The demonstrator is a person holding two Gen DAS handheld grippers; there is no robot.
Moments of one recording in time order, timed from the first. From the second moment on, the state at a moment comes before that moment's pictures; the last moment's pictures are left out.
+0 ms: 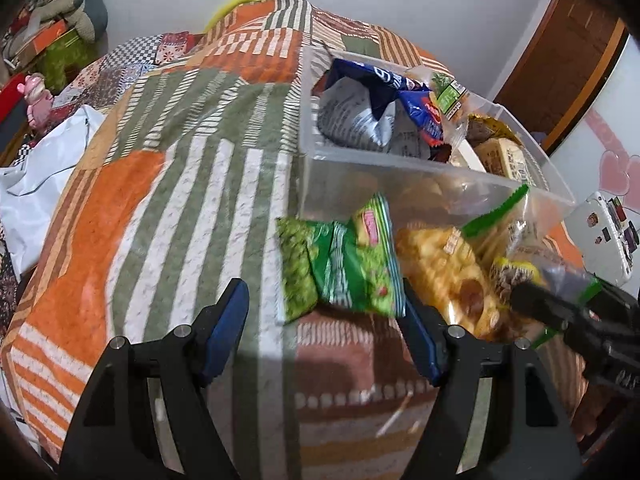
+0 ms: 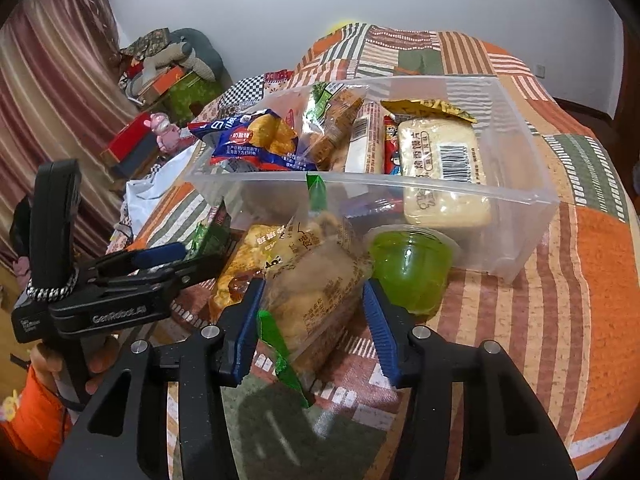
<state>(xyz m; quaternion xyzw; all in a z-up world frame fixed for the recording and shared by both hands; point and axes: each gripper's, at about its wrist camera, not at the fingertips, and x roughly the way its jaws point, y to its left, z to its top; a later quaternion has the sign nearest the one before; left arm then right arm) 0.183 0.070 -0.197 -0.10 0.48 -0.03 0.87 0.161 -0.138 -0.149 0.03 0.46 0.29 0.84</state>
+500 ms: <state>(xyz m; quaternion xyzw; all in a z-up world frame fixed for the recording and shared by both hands) 0.192 0.077 -0.207 -0.10 0.47 -0.02 0.87 0.163 -0.139 -0.152 0.03 0.45 0.29 0.84</state>
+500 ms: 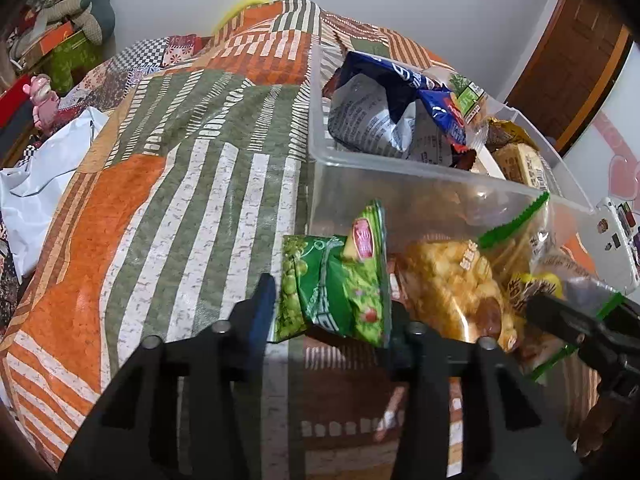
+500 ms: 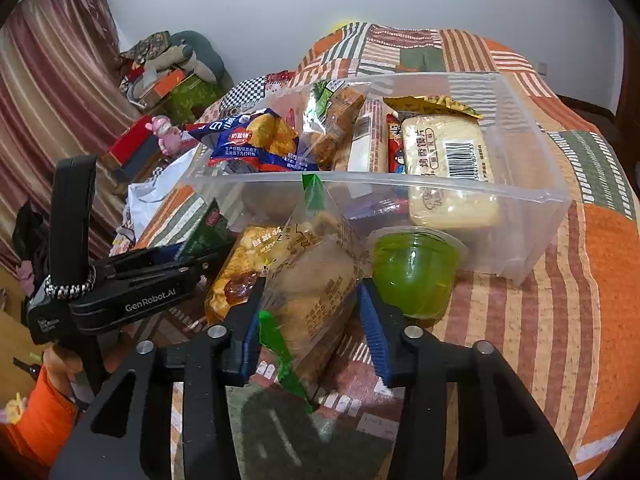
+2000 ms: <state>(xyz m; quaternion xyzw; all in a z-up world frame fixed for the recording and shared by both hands) 0.191 0.004 -0.099 -0.09 0.37 -0.11 0.92 0.166 -0.193 -0.072 0.05 0.31 0.24 0.92</state>
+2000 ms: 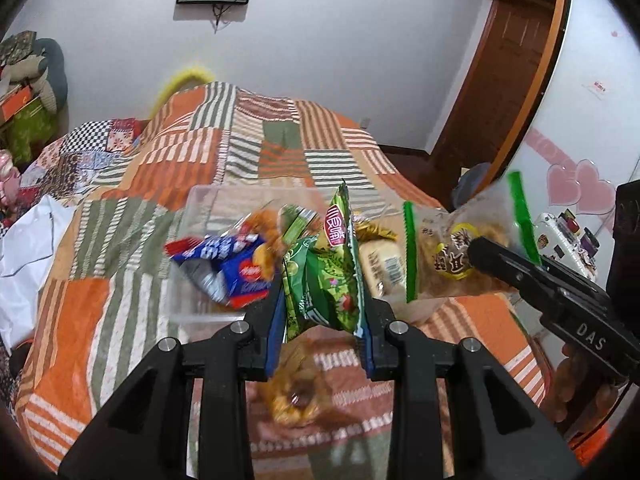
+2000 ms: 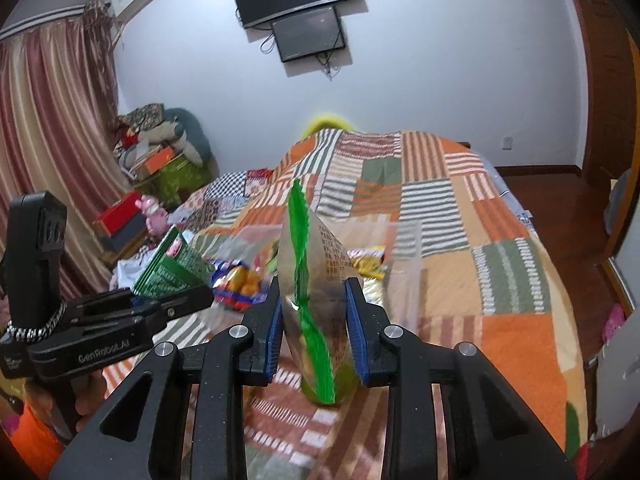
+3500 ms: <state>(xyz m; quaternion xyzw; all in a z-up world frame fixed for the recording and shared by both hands) 0.237 -0.026 -0.121 -0.07 0.40 -0.11 0.91 0.213 -0.203 -0.084 0.02 0.35 0.20 0.91</state>
